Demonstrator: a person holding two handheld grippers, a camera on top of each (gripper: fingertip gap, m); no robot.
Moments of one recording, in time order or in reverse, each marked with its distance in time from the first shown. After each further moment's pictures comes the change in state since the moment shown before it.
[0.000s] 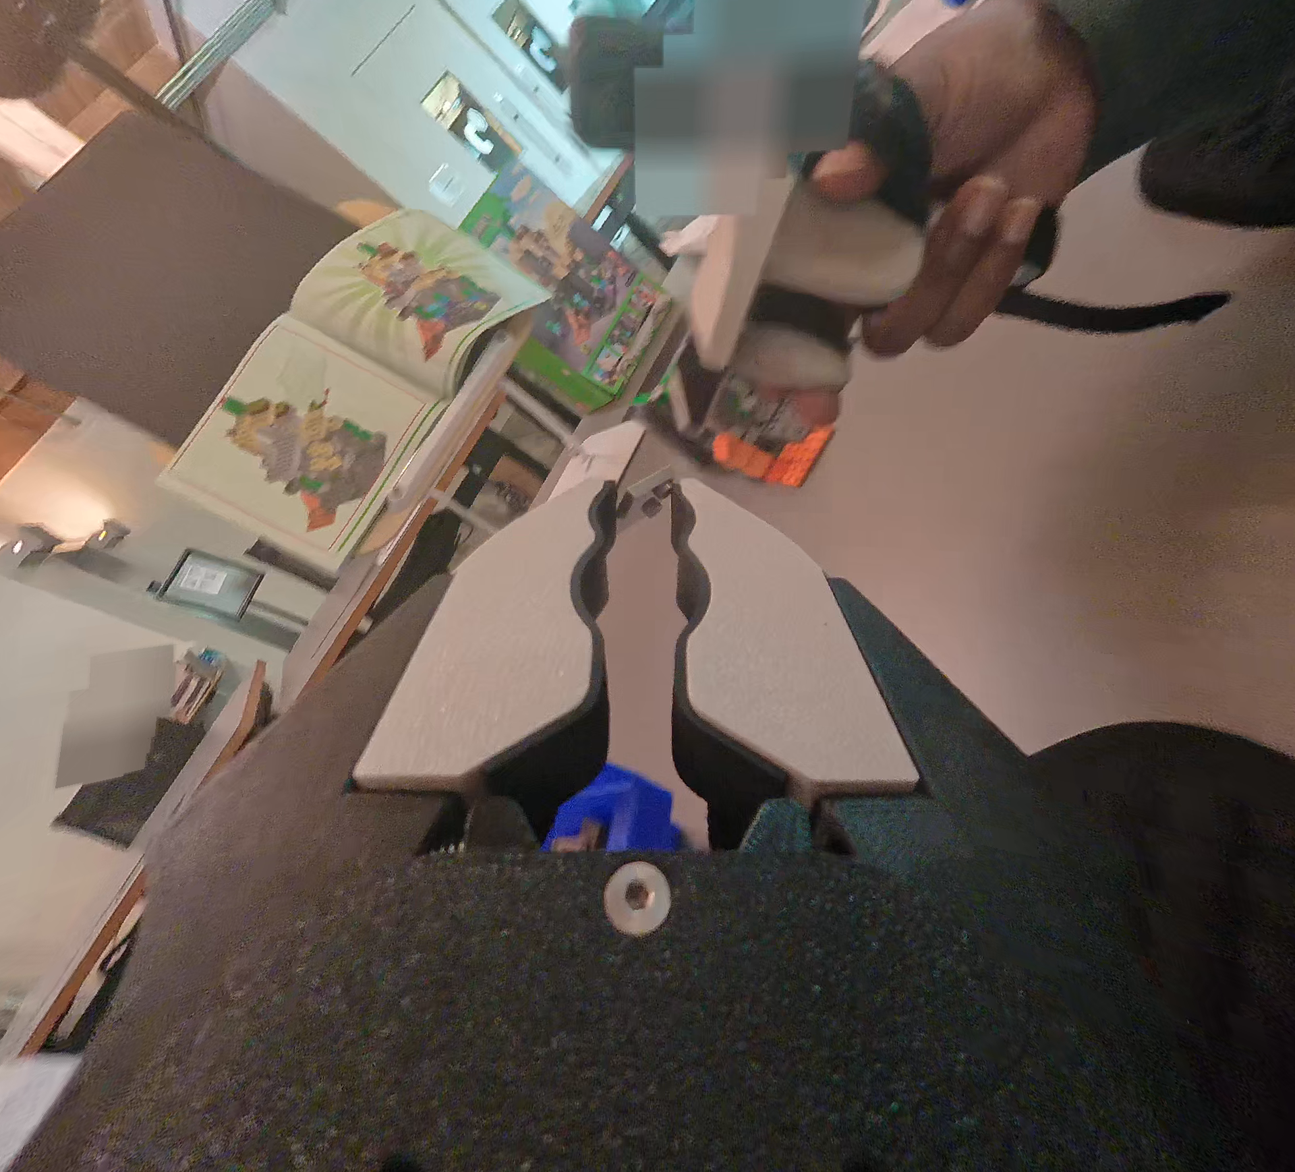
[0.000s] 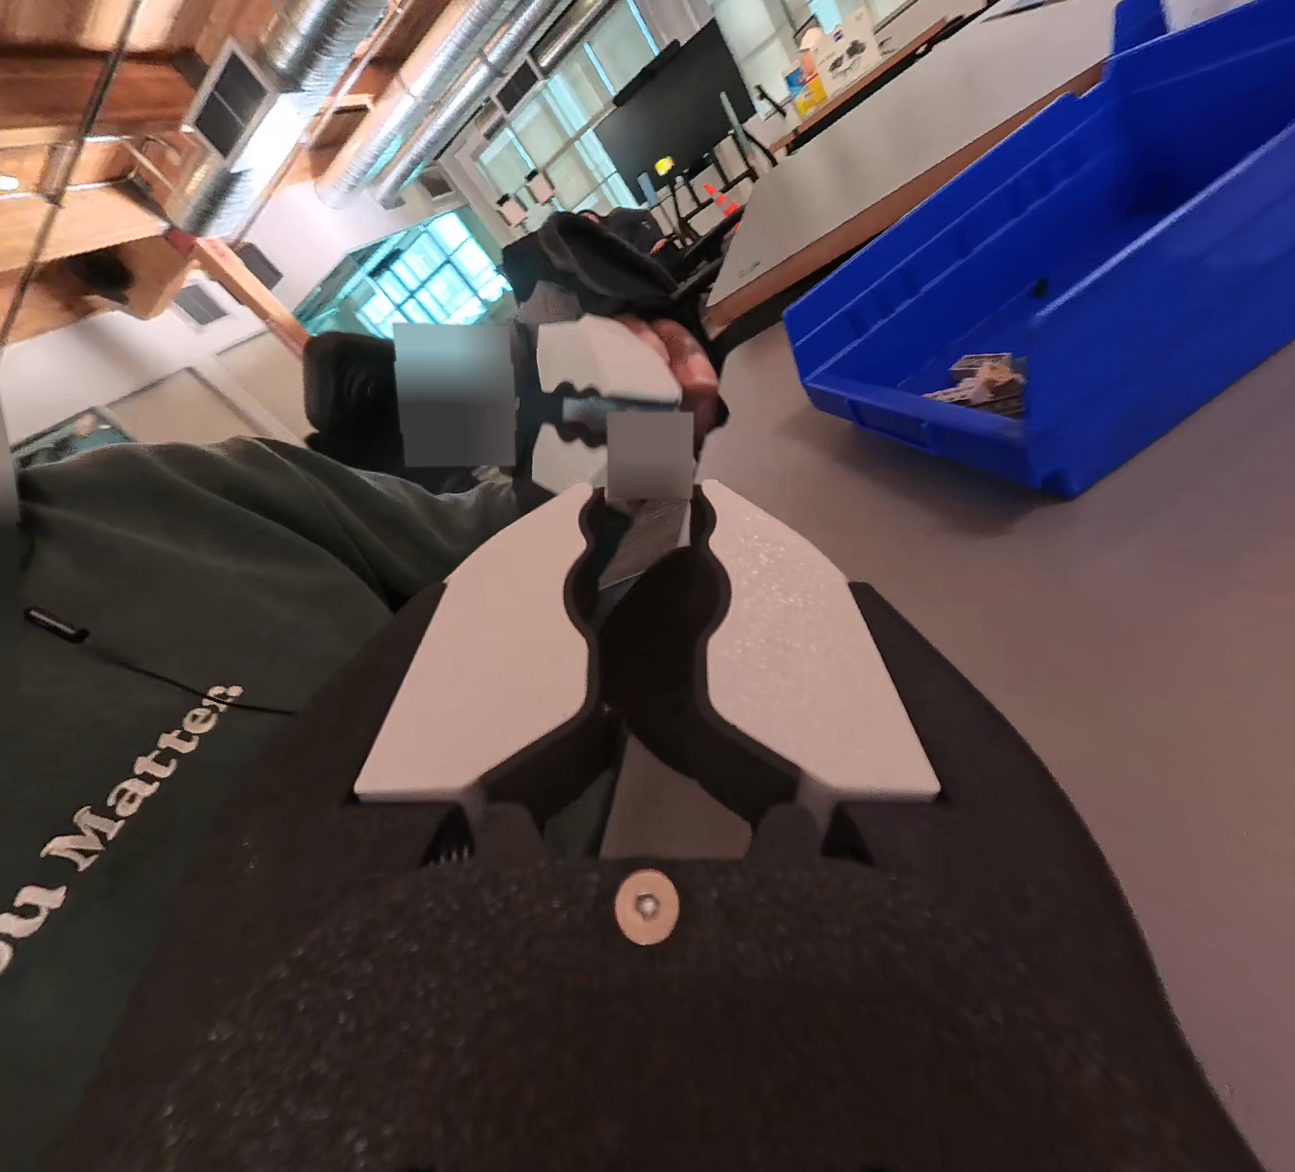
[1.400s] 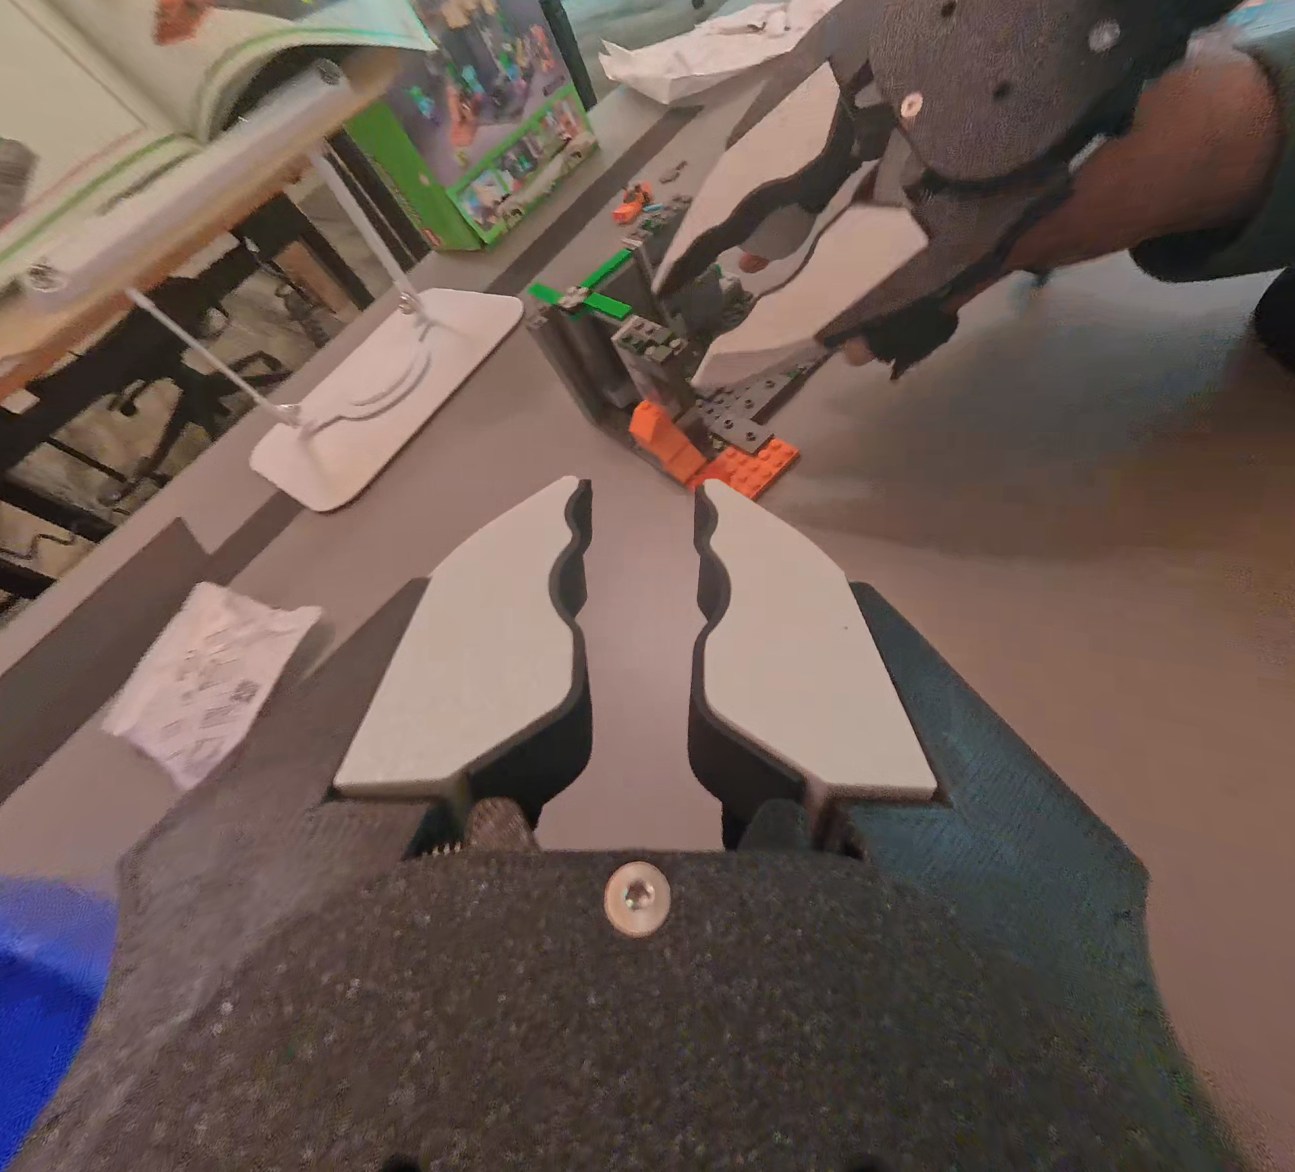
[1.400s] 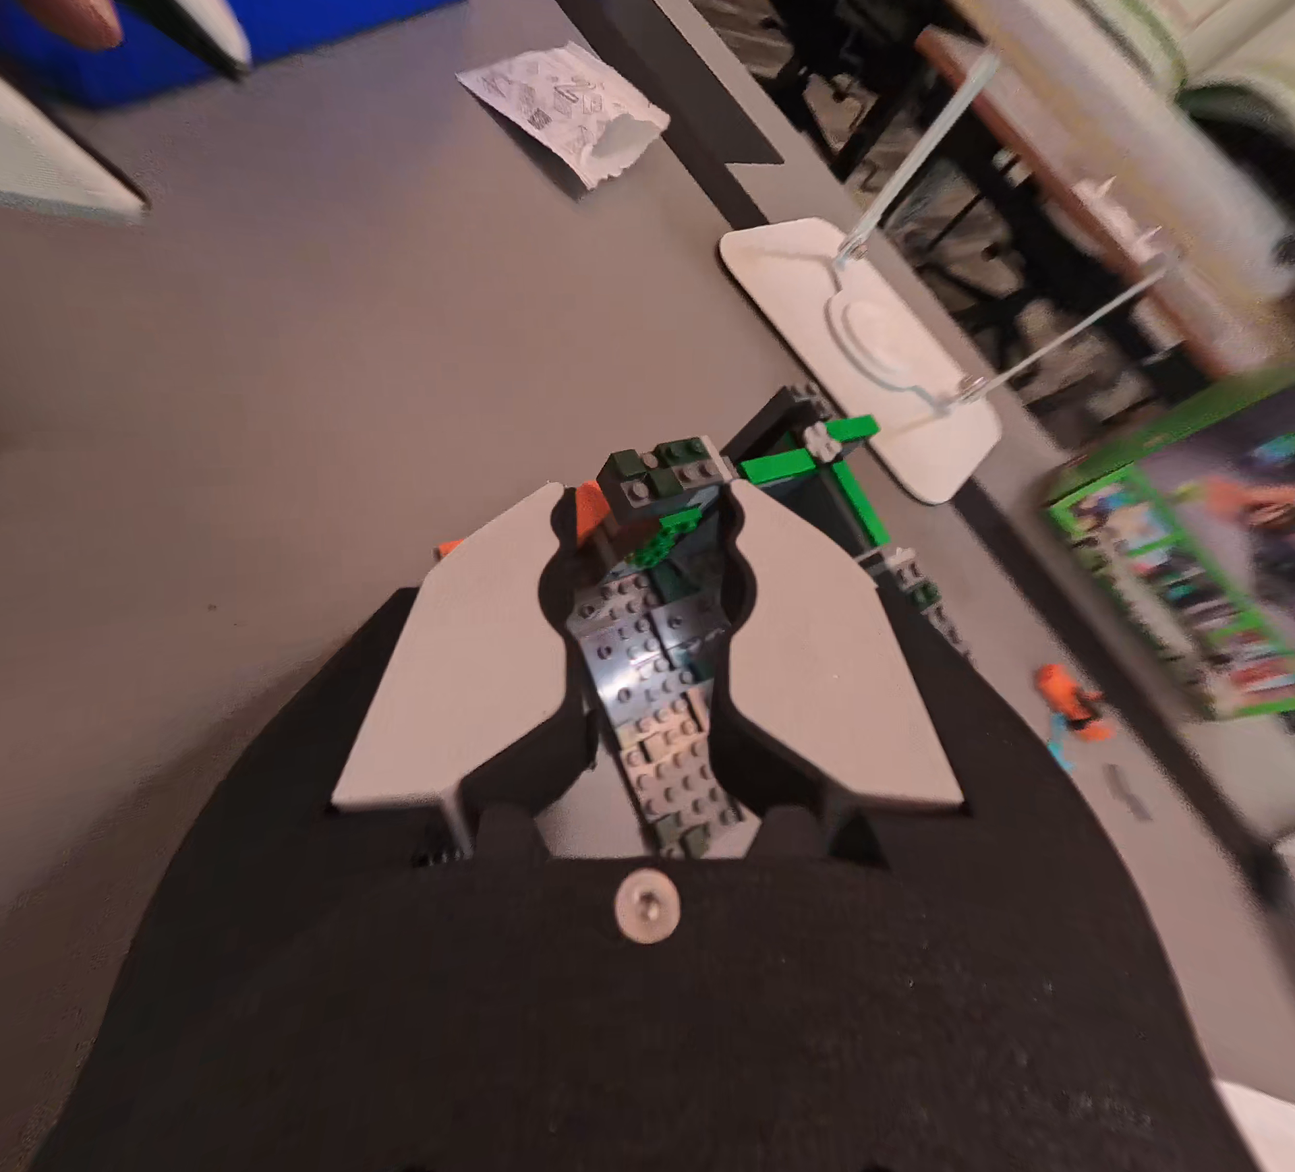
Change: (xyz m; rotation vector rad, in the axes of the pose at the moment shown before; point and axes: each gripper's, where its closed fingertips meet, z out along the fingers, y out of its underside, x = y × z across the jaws) left arm 0.020 0.044 0.116 -0.209 0.142 -0.437; right arm 0.157 -0.007 -0.152 -0.376 1.160 -0.748
